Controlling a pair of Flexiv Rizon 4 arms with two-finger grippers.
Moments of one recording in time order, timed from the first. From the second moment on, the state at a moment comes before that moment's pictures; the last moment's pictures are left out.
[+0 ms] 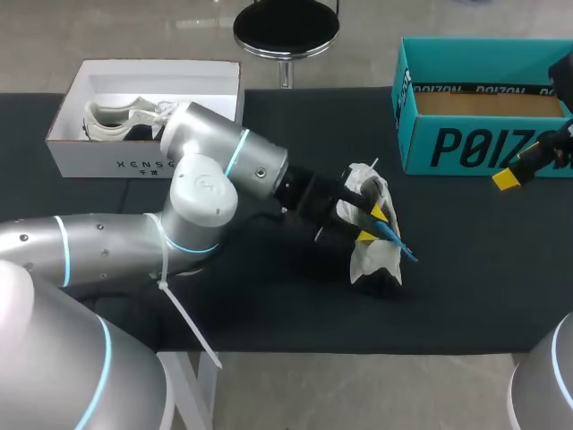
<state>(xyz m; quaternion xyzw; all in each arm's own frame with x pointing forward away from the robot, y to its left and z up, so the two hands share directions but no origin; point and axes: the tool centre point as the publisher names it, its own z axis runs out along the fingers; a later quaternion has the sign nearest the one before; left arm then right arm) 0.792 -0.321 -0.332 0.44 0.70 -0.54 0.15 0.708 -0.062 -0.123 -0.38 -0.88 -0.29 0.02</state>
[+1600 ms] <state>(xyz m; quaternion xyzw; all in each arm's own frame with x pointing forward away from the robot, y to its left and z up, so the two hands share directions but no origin) 0.748 -0.335 -0.276 0.37 0.64 -0.66 0.15 0.708 -0.062 -0.123 -0.38 -0.88 -0.29 0.02</state>
